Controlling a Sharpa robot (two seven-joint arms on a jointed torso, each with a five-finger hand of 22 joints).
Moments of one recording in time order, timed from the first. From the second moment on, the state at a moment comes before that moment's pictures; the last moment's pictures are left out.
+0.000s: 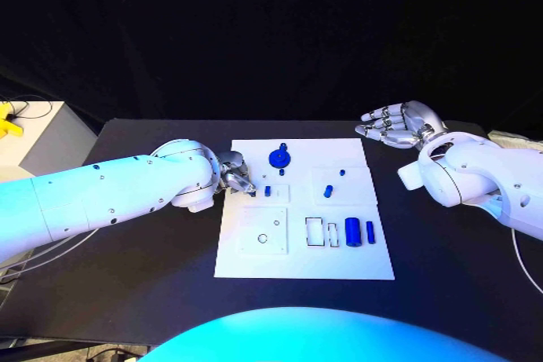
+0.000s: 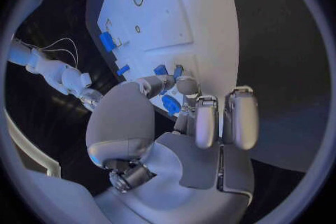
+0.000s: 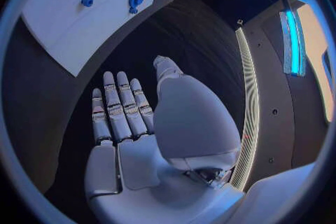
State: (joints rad) left arm 1.17 -0.76 -0.07 1.46 -1.13 0.00 -0.50; left_hand 1.04 -0.19 0.80 0.15 0.34 0.85 0.05 0.84 0.67 1.29 -0.03 1.08 0.70 1.47 -0.08 1.56 1.31 0.07 1.44 0.02 1.46 1.31; right arm 1.28 -0.86 -0.16 1.46 -0.58 -0.54 0.07; right_hand 1.42 -0.12 0.04 0.28 0.46 0.78 0.20 0.19 0.17 0.92 0.22 0.21 0.06 0.91 0.20 0.07 0.12 0.15 0.47 0.29 0.07 0.06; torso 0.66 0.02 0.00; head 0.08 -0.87
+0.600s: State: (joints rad) left arm 1.17 -0.76 -0.07 1.46 -1.13 0.01 -0.50; left_hand 1.04 -0.19 0.80 0.15 0.34 0.85 0.05 0.84 0.67 1.29 -0.03 1.08 0.70 1.47 -0.08 1.56 1.31 0.07 1.44 0.02 1.46 1.31; right arm 1.28 -0.86 -0.16 1.46 -0.58 -0.54 0.07; right_hand 1.42 -0.12 0.05 0.28 0.46 0.78 0.20 0.19 0.17 0.92 0.22 0.21 0.06 0.91 0.20 0.07 0.12 0.15 0.47 0.29 0.07 0.06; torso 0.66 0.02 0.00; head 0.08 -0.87
